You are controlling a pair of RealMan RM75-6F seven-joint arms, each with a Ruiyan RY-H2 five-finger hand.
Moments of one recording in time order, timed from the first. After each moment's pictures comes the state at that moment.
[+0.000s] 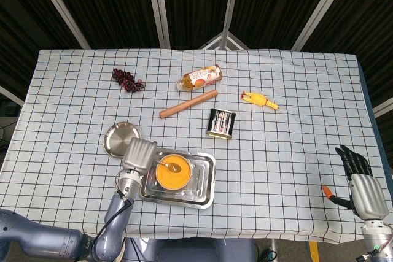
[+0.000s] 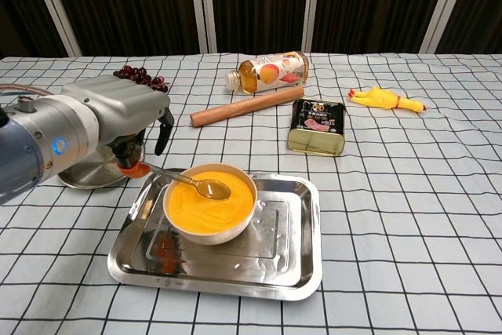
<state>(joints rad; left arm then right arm) -0.81 -1.74 -0.26 -1.88 0.58 1.42 1.38 0.07 -1.09 0.05 -1.70 -1.47 1.42 0.17</state>
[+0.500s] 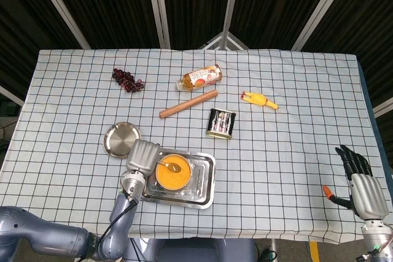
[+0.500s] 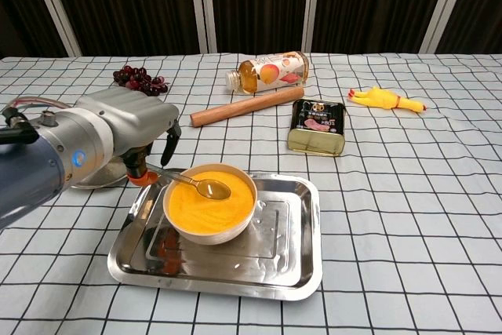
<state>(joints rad) -0.85 -1.77 -0.24 -1.83 0.55 1.43 1.36 0.06 -1.09 0.05 -1.70 -1.47 1.42 0.17</state>
